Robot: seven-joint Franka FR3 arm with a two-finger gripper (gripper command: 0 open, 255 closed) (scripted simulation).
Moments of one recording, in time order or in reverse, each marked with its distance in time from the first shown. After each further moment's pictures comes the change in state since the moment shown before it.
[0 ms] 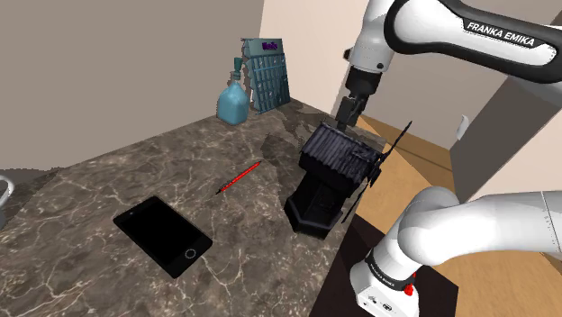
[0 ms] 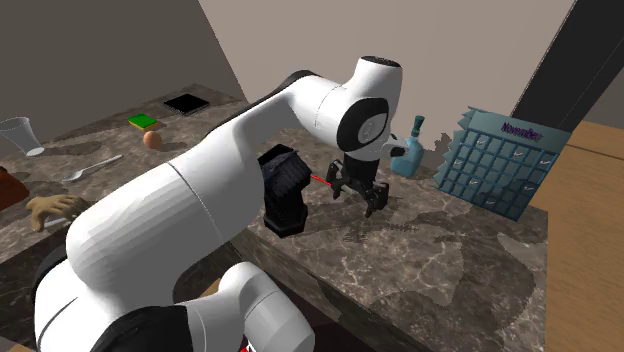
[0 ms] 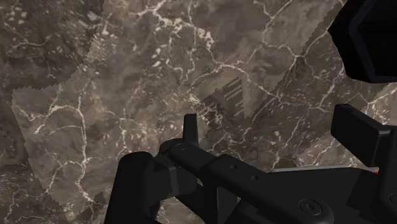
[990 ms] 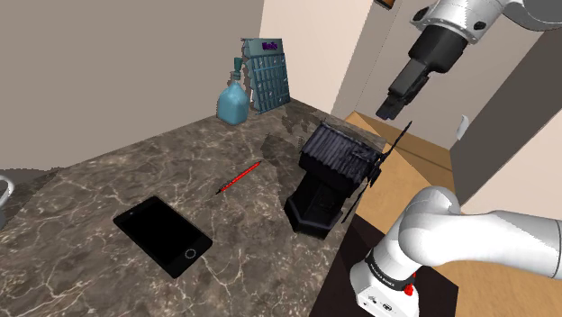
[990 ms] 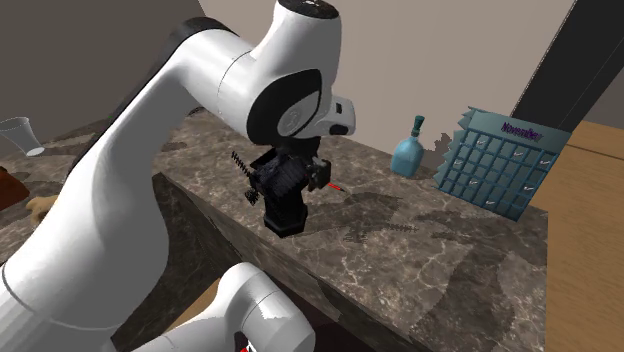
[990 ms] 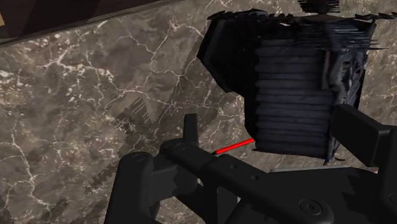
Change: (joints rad) arm 0.020 -0.306 0.029 0.089 0.282 -0.182 0.221
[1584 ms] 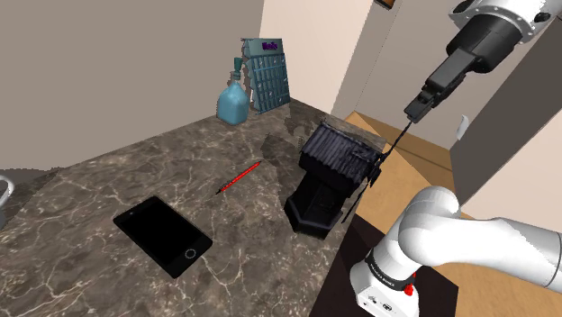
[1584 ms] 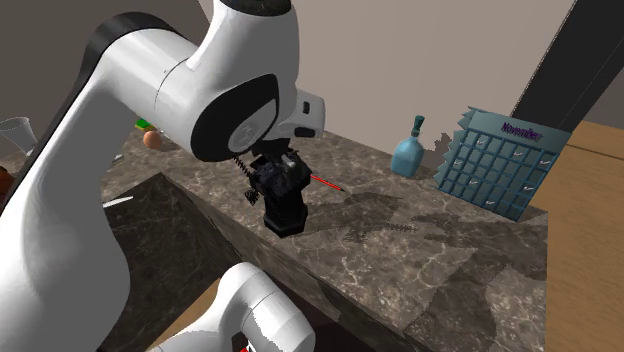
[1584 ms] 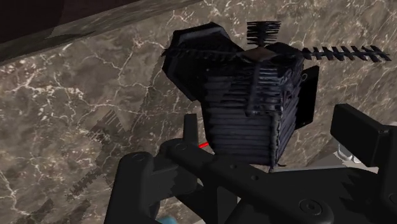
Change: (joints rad) arm -0.007 -0.132 0.009 0.006 0.109 -0.038 0.100
